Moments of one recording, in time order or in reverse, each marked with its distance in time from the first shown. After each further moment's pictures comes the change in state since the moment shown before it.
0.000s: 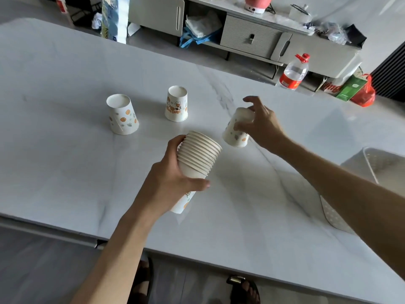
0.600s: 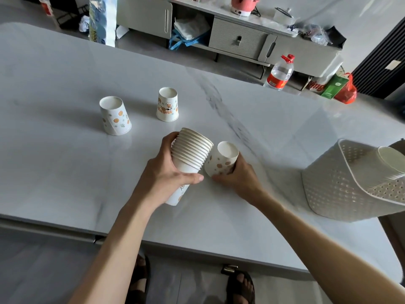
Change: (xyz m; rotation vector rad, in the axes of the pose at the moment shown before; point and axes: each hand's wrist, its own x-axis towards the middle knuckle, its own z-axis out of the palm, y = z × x) left_hand -0.004 0.004 0.002 0.061 0.013 0.030; right_hand -0.122 0.012 0.049 0.304 -0.123 0.202
